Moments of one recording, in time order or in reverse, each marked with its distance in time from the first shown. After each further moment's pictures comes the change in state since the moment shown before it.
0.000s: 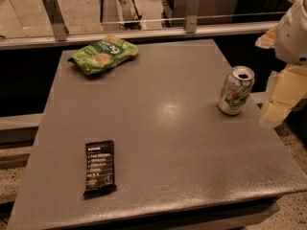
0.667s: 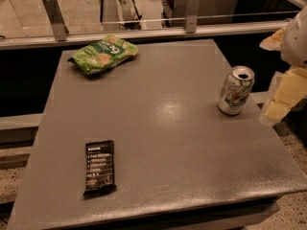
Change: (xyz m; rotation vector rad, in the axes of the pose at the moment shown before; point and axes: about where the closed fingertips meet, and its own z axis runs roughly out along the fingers) arm 0.012 -0.013 0.012 0.011 -0.077 0.045
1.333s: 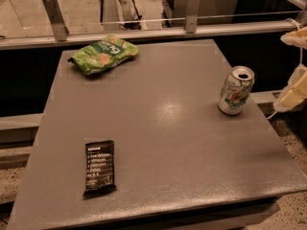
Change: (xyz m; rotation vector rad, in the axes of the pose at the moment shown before) arm 0.040 -0.052 0.008 0.067 -0.218 0.073
